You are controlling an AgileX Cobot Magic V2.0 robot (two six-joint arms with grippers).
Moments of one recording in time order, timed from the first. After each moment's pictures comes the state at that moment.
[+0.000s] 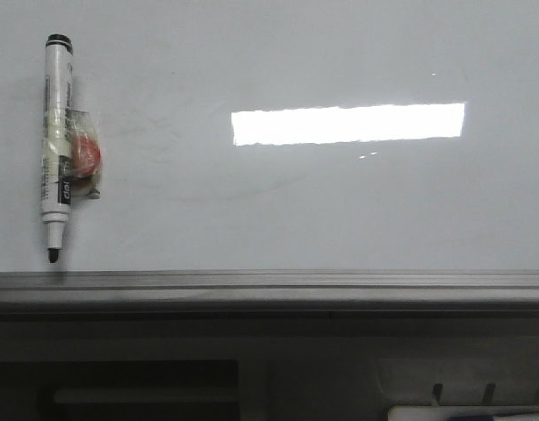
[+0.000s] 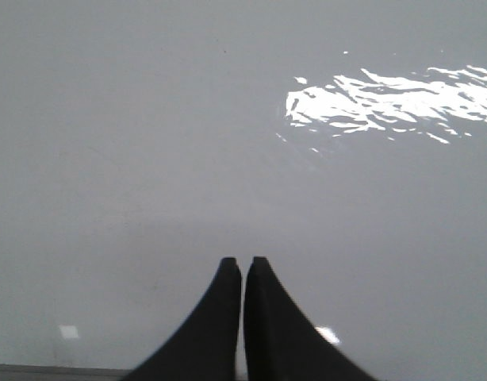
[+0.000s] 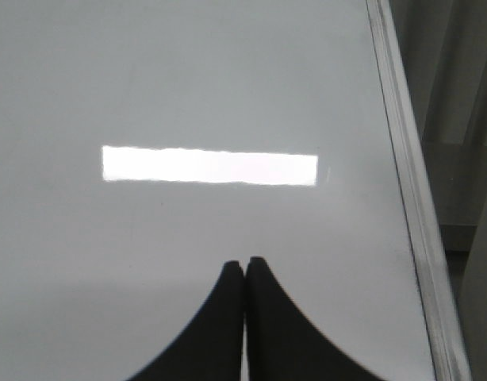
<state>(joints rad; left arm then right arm) 0.03 0.00 0.00 0.02 0.16 -0.01 -0.17 -0.01 0.01 0.06 -0.04 -0.21</state>
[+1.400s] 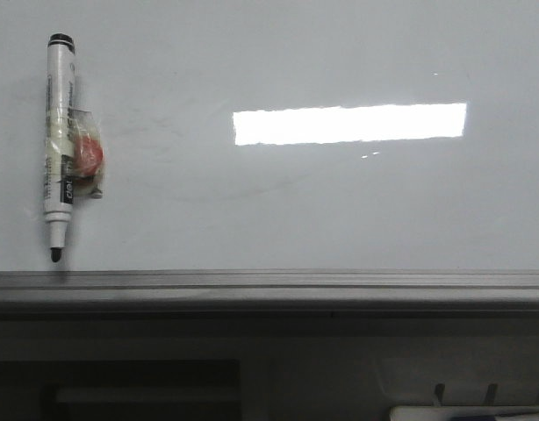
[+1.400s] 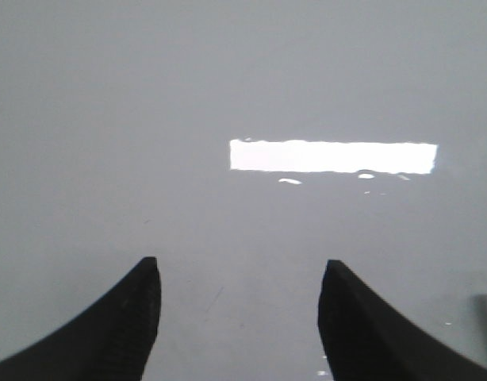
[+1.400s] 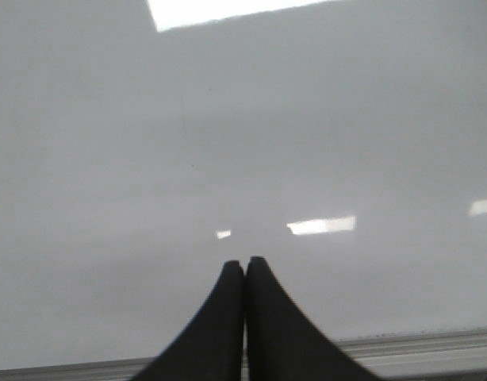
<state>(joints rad) -0.12 0.36 -0.23 -0.07 -0.08 0.00 -0.17 0.23 -0.22 0.27 0.38 -0.21</state>
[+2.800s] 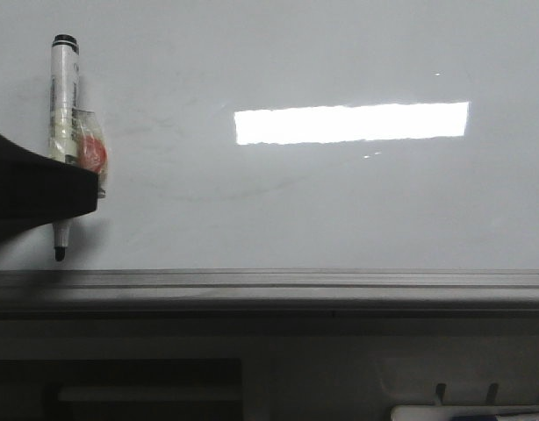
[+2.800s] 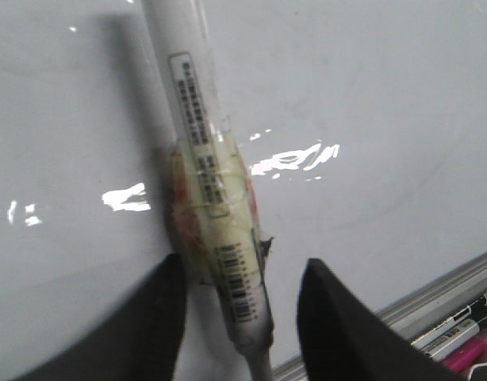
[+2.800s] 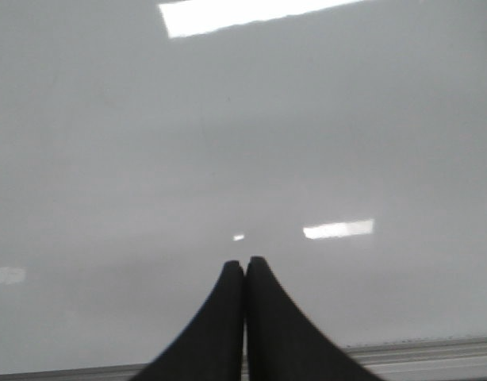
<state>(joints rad) -0.81 1.10 -0.23 -0.33 -0.47 -0.02 -0.15 0.23 -0.22 0.31 0.37 -0.21</state>
